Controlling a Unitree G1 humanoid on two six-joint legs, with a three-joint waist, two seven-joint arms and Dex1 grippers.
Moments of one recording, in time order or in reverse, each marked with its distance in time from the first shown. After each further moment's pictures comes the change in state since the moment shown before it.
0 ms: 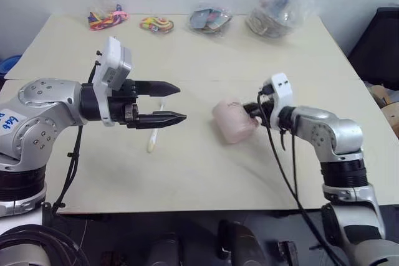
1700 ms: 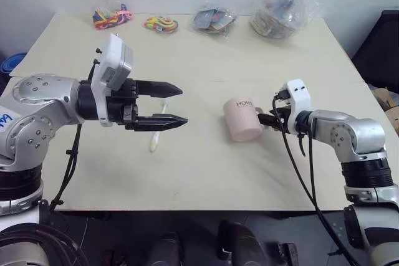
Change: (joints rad) left arm -0.026 0.019 -0.014 -0.040 -0.008 0.028 -0.049; right arm 0.041 -0.245 0.050 0.056 0.091 0.202 -0.039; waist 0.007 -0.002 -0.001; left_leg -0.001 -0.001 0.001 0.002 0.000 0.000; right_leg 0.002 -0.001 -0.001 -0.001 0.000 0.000
